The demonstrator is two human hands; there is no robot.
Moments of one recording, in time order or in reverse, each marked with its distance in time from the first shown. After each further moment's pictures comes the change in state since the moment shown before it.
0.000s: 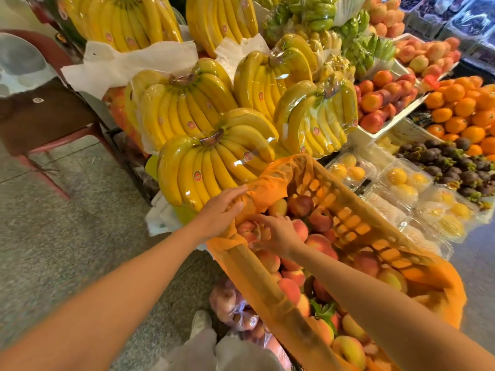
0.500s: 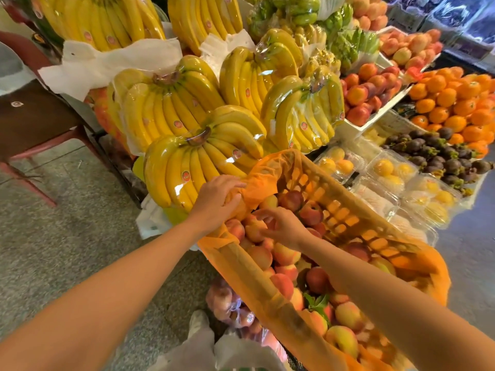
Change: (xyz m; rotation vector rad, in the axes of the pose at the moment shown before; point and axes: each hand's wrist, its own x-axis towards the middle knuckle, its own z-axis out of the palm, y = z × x) left_hand 0.016 0.012 0.002 0.260 0.152 0.150; right_hand -0.010 0.021 -0.020 0.203 0.023 0.029
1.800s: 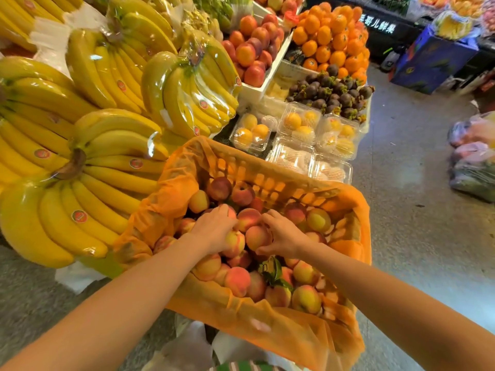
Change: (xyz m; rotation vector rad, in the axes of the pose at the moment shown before) left_hand 0.033 0.077 0.111 0.597 -0.732 0.357; right_hand -0.114 0.066 -0.016 -0.035 0.100 0.382
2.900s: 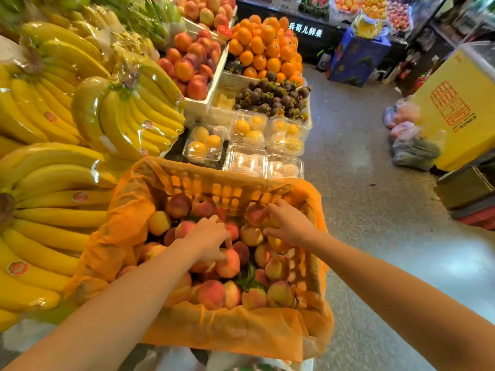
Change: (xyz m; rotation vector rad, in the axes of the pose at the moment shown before) left_hand 0.043 0.037 -0.005 0.174 -0.148 0.338; right_hand -0.053 0.037 -0.051 -0.171 0.150 0.312
